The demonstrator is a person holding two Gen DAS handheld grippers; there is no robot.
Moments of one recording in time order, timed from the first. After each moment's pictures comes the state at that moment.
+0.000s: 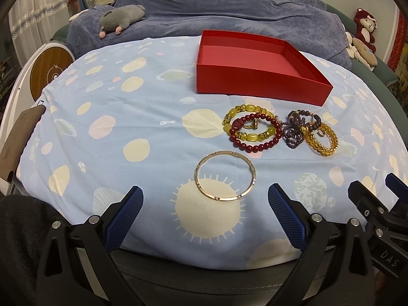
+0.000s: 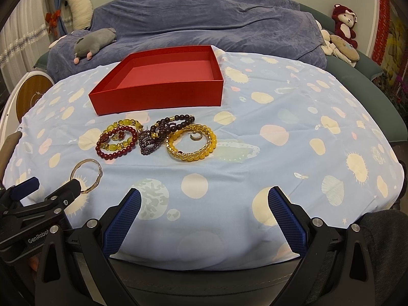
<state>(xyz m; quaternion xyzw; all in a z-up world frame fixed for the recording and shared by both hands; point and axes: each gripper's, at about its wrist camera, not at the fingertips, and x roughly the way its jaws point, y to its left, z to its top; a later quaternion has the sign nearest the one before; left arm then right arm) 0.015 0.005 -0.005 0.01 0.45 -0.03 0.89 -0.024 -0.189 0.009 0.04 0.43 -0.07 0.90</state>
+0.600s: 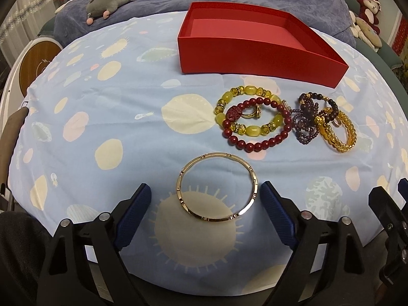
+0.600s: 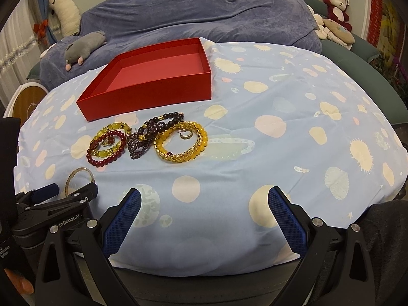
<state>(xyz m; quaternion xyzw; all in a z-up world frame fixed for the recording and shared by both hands) 0.052 -0.008 -0.029 0.03 0.51 -0.04 0.86 -0.013 -0.200 0.000 0.07 0.45 -0.07 0.89</state>
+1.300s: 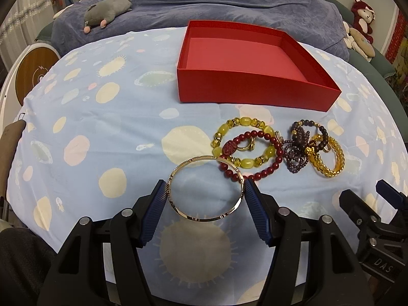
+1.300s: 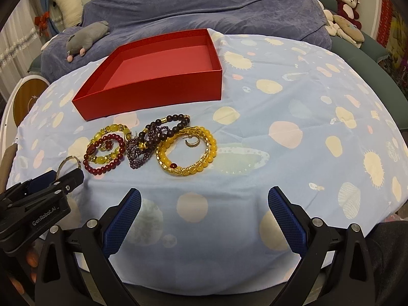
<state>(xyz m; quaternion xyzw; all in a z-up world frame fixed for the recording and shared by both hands) 0.067 -0.007 -0.007 0.01 0.49 -0.06 0.87 0.026 -0.197 -0.007 0.07 0.48 -0.05 0.87</state>
